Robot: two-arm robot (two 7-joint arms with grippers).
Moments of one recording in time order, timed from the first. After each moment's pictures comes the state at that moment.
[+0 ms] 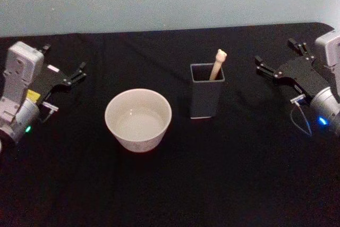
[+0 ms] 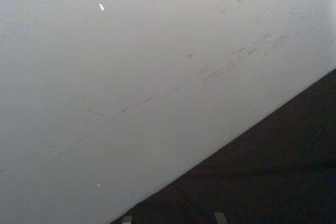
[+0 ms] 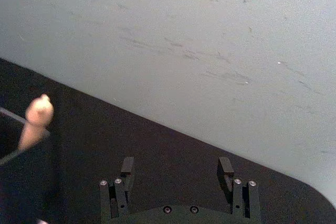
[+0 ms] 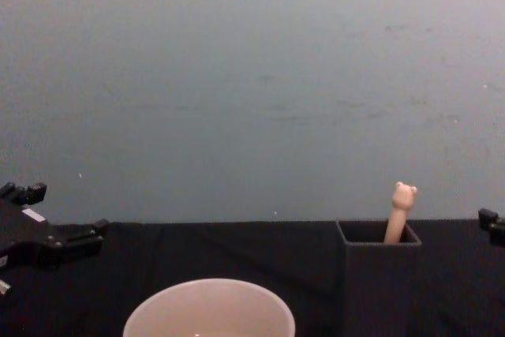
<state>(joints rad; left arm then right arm) -0.20 0.60 0.45 -1.41 -0.25 -0.12 0.03 0.17 0.60 -0.40 -1.46 0.33 -0.11 0.05</state>
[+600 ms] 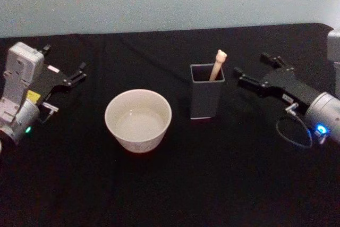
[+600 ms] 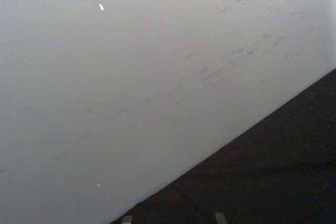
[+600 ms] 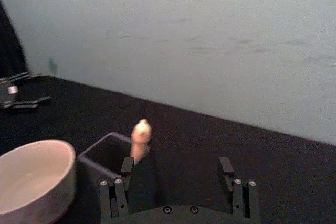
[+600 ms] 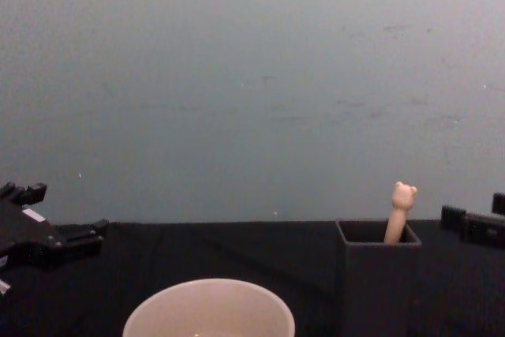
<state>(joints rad) -0.20 0.60 0.45 -1.41 -0.25 -0.12 0.03 0.09 0.60 -0.32 -1.59 0.61 0.02 0.32</state>
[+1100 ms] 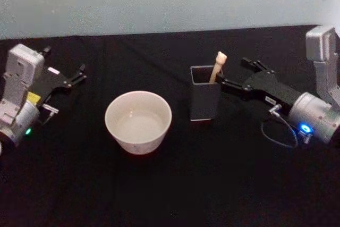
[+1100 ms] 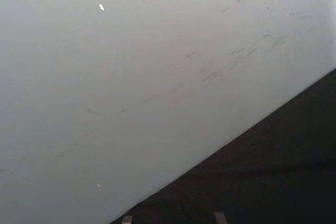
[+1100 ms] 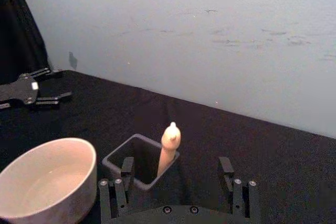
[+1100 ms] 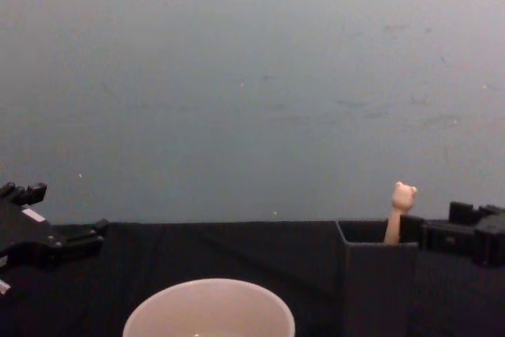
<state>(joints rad) -0.20 0.60 0.45 -1.41 -0.25 -0.12 0.03 0.14 0.55 -0.35 -1.56 0.59 0.08 0.39</state>
